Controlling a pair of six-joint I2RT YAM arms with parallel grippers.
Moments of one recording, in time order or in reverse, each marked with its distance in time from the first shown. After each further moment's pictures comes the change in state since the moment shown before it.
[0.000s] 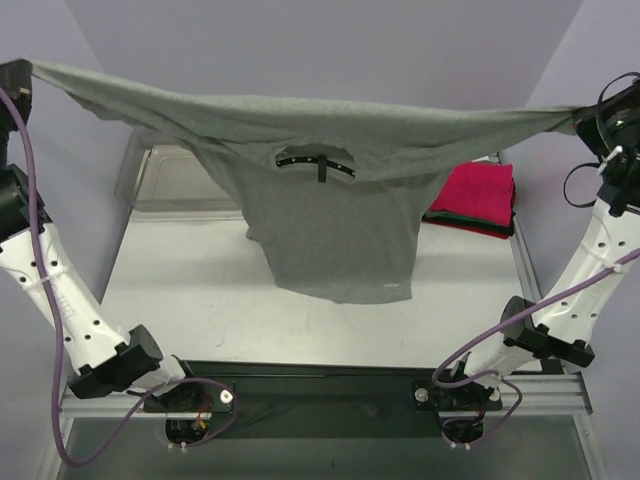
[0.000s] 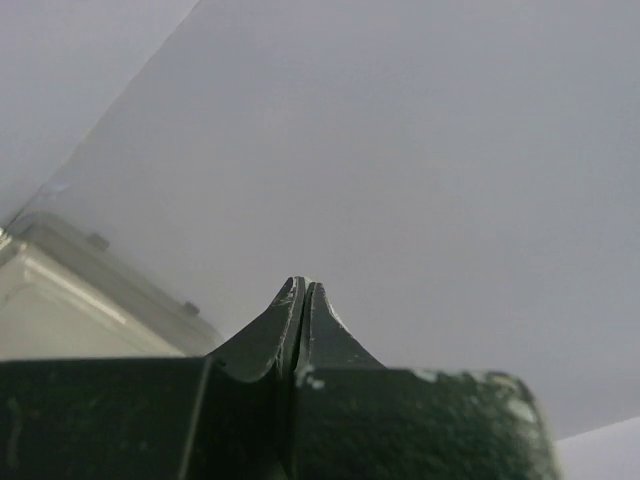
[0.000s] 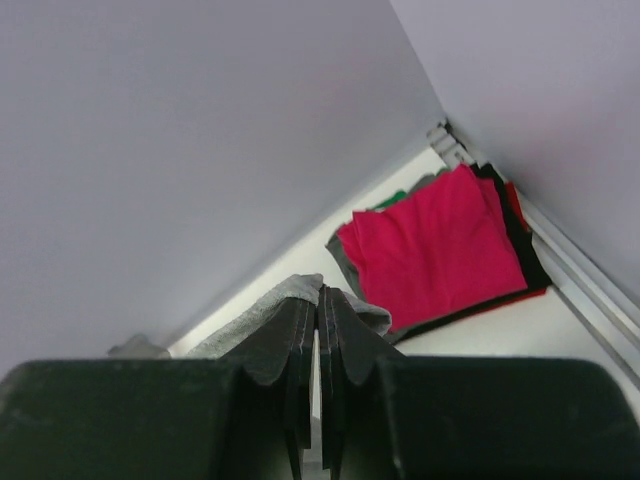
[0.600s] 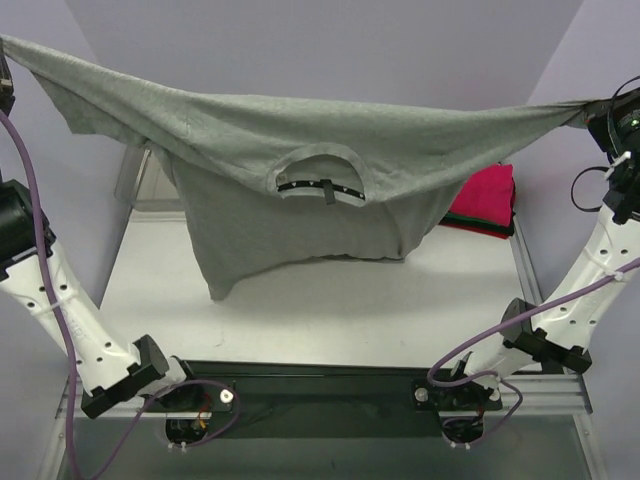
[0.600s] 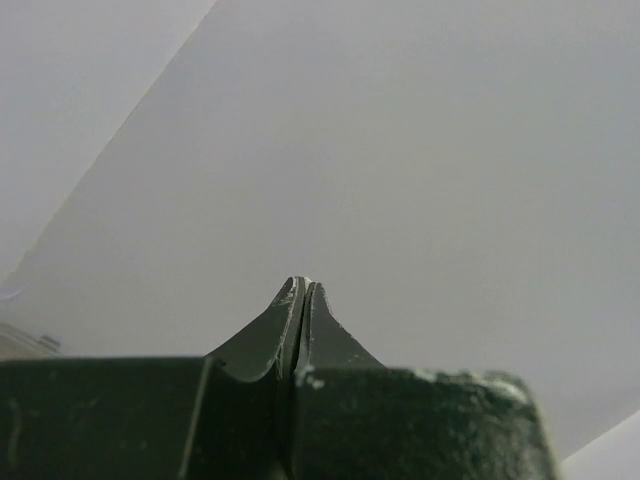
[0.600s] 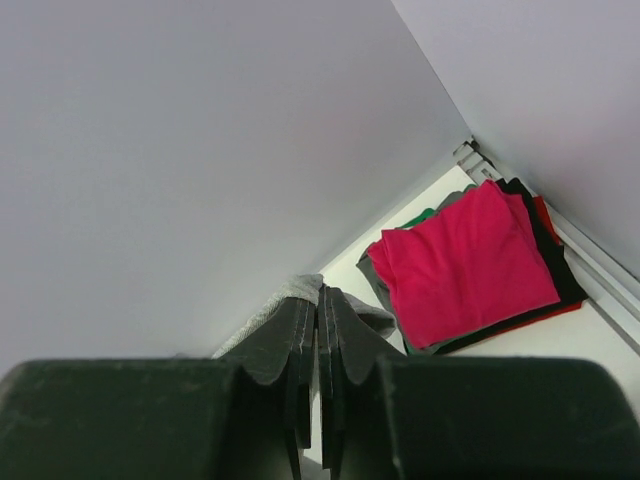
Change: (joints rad) left arm 0.002 -0.098 0.117 0.089 -0.093 -0.042; right arm -0.064 -0.034 0.052 0.040 -0.043 0.090
